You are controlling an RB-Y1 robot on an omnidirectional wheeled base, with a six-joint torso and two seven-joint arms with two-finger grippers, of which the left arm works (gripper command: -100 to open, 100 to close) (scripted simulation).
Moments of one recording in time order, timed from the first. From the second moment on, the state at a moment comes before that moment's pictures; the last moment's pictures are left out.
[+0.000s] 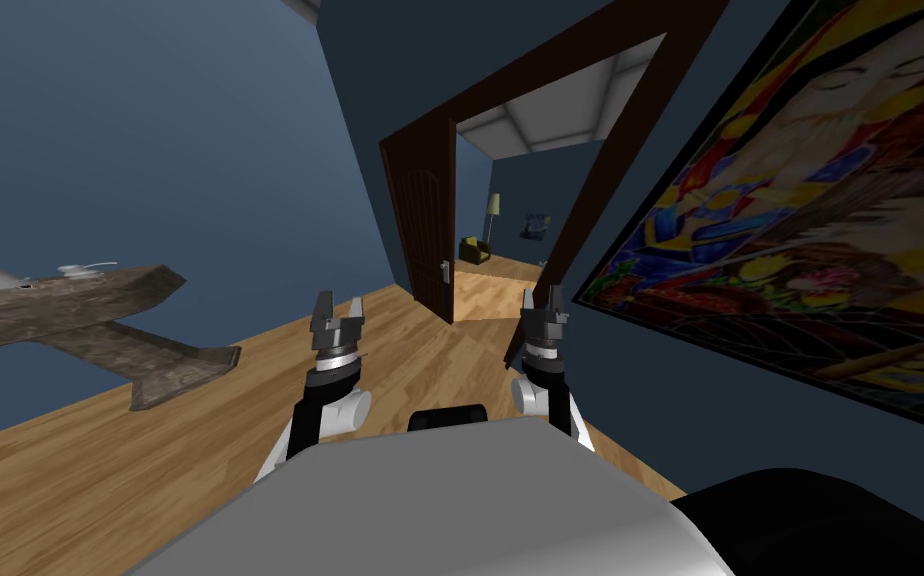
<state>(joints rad) 0.42 0.05 -0.04 -2.12 0.07 -0.62 -0.07</state>
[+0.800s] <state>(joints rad) 0.34 0.07 -0.06 -1.99 0.07 -0.62 -0.05</state>
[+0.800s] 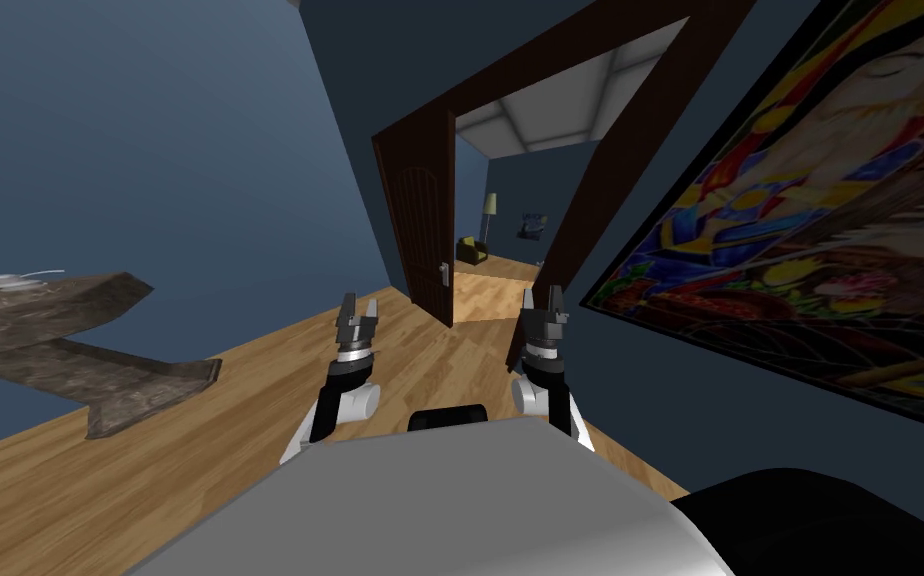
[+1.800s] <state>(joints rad) 0.19 0.09 -0.09 -1.76 0.07 -0.61 -0.02</state>
